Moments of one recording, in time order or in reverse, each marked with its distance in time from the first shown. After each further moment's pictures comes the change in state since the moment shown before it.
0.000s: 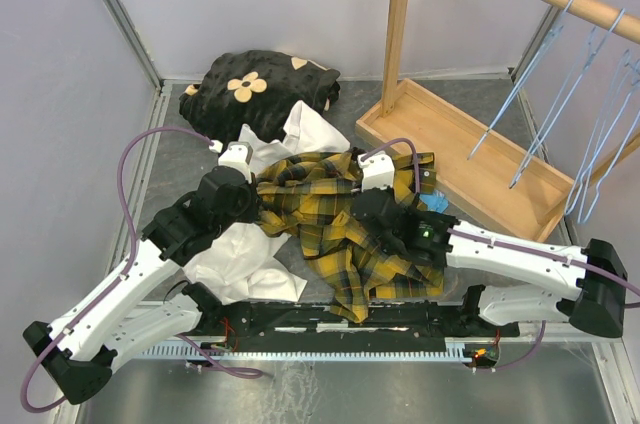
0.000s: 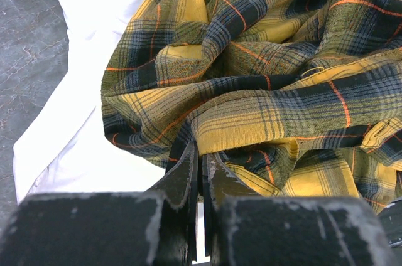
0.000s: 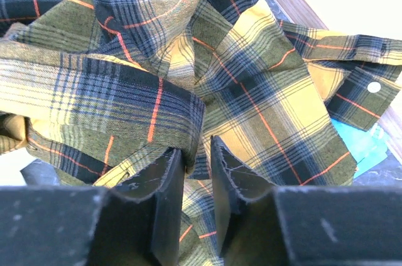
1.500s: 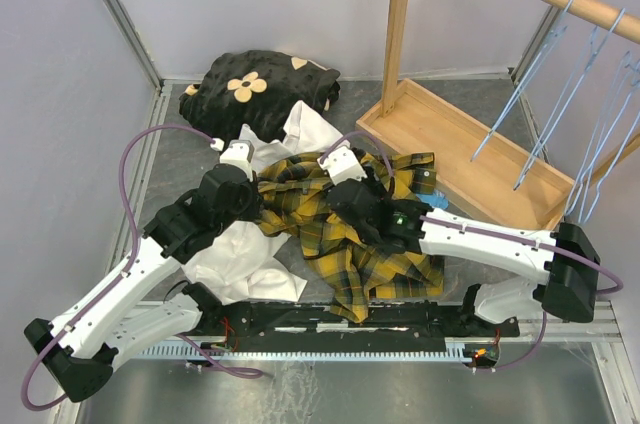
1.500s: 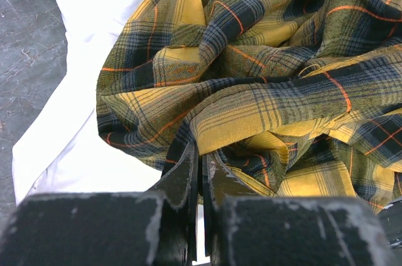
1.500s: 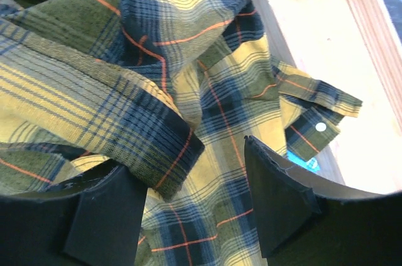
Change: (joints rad) left arm 0.000 0.018 0.013 0.003 0.003 -0.002; right arm 0.000 0.171 0.152 -0.055 0.026 -0.306
